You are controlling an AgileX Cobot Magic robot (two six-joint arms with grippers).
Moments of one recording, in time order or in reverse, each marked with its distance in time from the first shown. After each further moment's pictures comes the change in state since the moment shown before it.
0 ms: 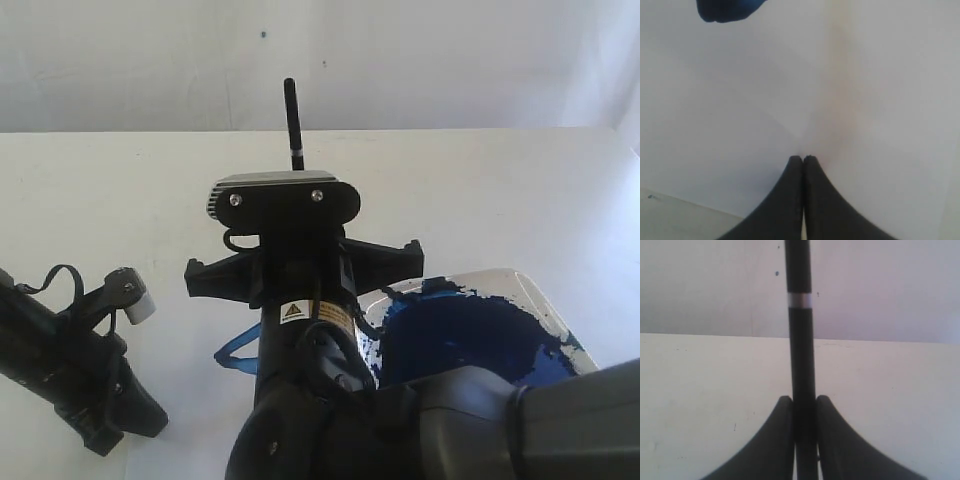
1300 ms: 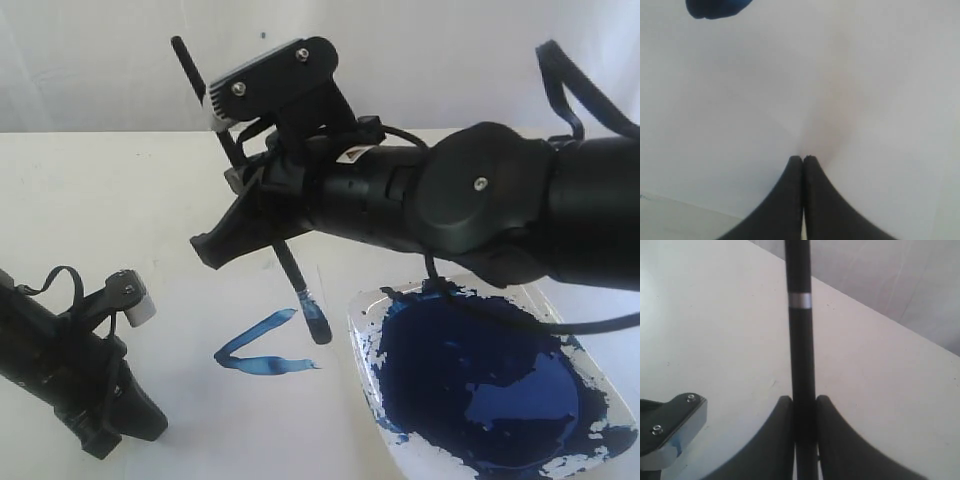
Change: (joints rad) left arm 0.000 0.000 0.000 0.008 0.014 0.000; right arm -0.404 -0.267 -0.059 -0.534 1.086 -0.154
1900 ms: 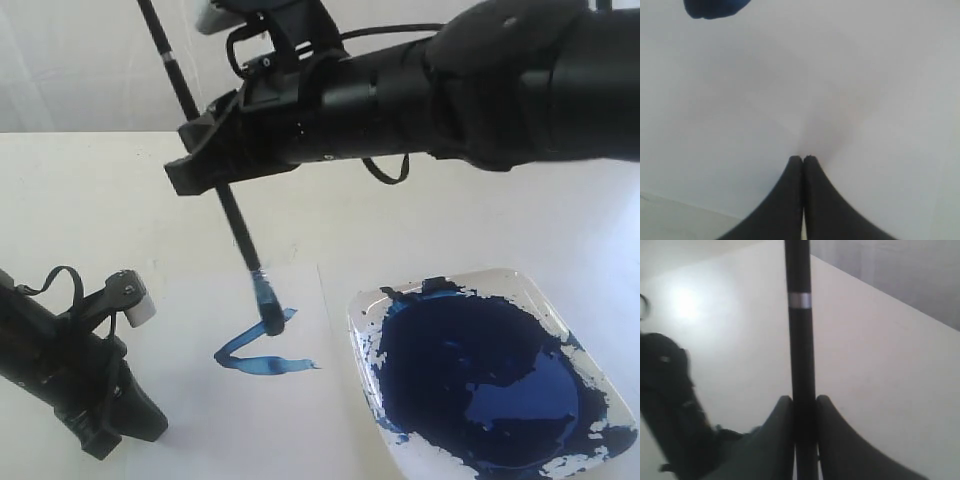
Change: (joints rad) left arm 0.000 0.000 0.000 0.000 0.004 0.000; right arm -0.157 0.041 -0.213 0.427 0.480 -0.385
